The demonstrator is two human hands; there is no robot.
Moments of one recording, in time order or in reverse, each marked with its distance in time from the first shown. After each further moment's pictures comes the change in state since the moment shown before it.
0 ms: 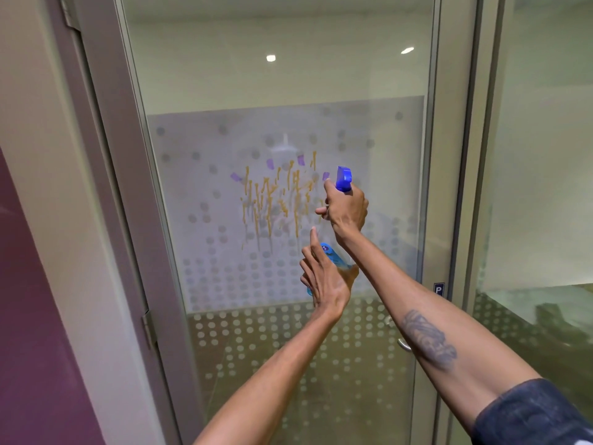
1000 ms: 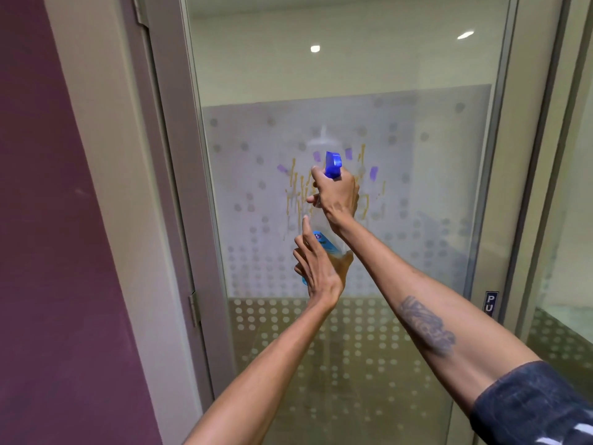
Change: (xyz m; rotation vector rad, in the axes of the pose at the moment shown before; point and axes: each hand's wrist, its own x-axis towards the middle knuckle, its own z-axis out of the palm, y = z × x) left_hand 0.029 -0.040 -0.075 0.054 0.142 -0.047; right_hand -0.042 -0.035 0.082 0.037 -0.209 -0.072
